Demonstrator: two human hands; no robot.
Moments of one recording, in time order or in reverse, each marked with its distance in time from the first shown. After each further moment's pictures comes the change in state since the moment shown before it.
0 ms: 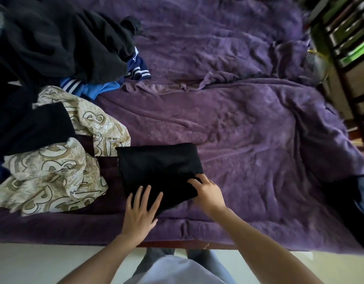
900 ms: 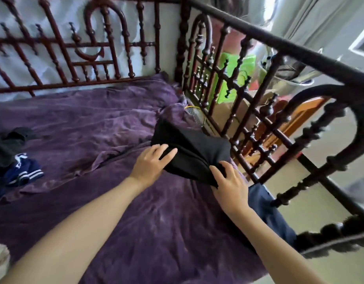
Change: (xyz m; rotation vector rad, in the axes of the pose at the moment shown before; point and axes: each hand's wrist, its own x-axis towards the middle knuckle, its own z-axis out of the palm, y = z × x) left_hand 0.228 0.311 -0.276 0.118 0.871 0.743; right_hand -0.153 0.259 -0.242 -0.148 0.838 0.336
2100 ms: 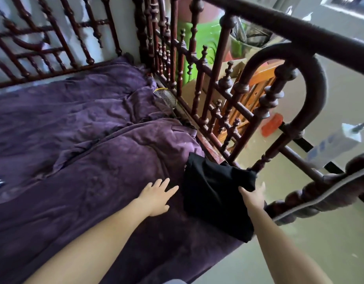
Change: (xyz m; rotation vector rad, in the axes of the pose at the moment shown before) left_hand 0.001 0.142 0.079 -0.008 -1.129 0.107; right_hand -0.083 0.206 0.097 0.776 -0.112 1.348
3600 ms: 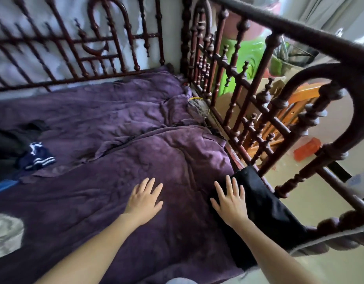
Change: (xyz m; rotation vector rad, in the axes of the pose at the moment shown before) left_hand -0.079 -0.039 0.060 -0.231 0.313 -0.455; right_hand -0.078 -0.016 0.073 -1.113 -0.066 -1.140
